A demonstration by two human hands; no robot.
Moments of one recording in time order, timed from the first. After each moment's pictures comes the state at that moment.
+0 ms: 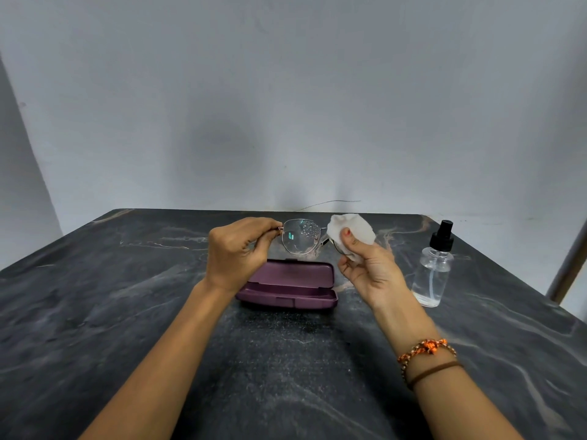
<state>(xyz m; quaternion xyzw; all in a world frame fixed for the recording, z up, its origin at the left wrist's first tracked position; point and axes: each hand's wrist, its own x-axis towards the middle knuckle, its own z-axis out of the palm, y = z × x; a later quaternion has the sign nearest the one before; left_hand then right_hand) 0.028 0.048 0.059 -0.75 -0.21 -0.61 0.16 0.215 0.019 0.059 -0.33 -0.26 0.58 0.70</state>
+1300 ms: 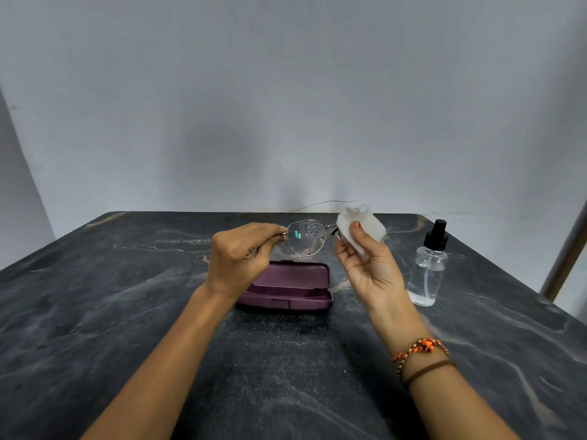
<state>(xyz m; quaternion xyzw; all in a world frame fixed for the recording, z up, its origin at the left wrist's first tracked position) 0.038 0.045 0.059 -0.76 -0.18 -0.60 0.16 0.216 0.015 0.063 -0.16 -0.19 0.61 0.75</state>
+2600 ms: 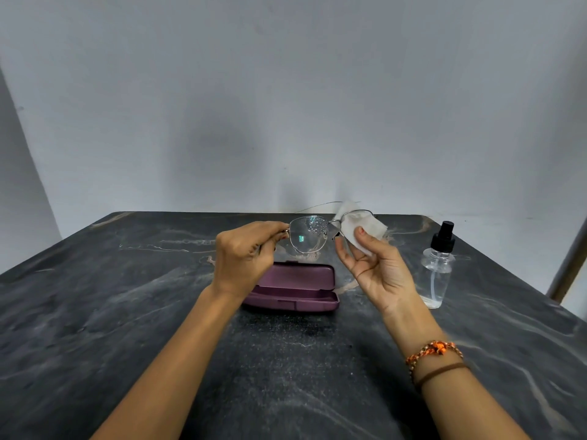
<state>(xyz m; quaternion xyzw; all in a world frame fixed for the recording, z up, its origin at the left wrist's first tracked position) 0.038 0.044 0.060 -0.75 -0.21 -0.61 0.14 0.225 0.015 0.059 -0.17 -0.26 0.64 0.70</state>
